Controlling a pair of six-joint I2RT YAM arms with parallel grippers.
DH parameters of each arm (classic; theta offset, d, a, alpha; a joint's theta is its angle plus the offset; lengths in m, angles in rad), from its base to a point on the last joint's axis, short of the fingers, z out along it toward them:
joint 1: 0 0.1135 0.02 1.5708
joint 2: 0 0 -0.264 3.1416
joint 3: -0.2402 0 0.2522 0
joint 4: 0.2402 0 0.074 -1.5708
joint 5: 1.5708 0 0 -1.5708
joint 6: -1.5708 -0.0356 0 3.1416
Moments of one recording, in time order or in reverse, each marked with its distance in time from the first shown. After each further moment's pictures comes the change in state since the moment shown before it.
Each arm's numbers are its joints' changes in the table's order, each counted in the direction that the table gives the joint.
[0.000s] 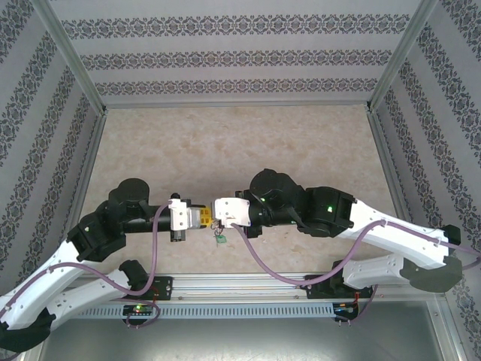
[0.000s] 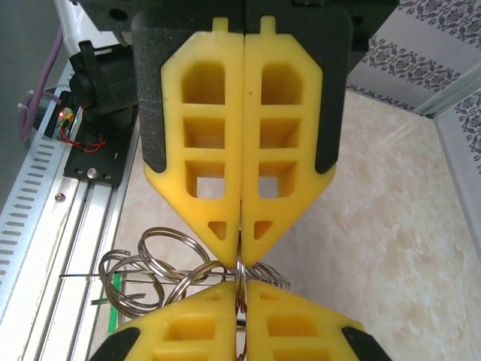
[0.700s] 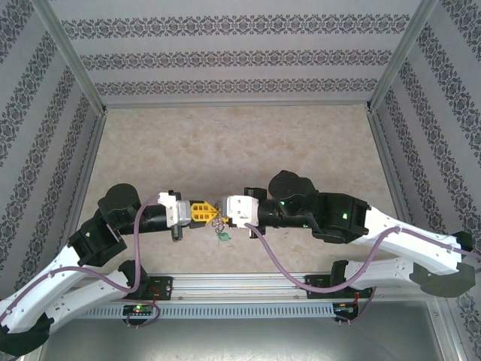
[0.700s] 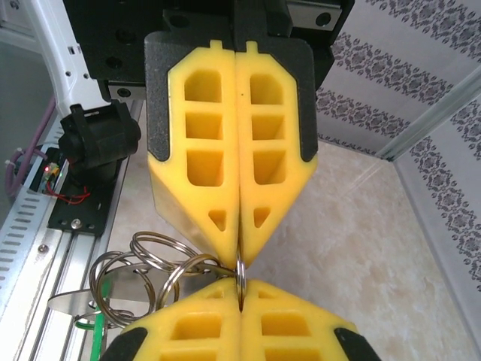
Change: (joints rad) left arm 0.000 0.053 0.072 -0.235 0.045 0.201; right arm 0.002 0.102 0.087 -0.157 0.005 -0.020
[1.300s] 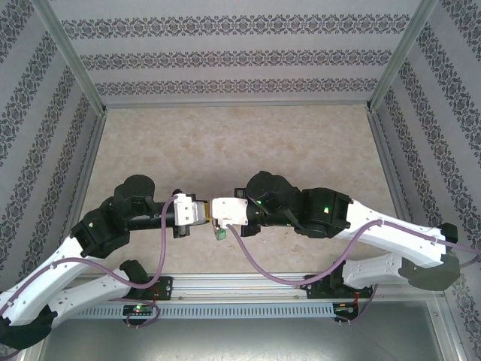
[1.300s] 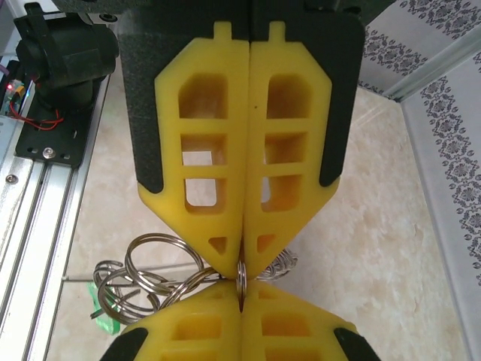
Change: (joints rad) left arm 0.000 -0.109 -0.110 0.278 -0.113 -0.219; right arm 0.020 -0.124 -0.096 0.164 0.117 0.055
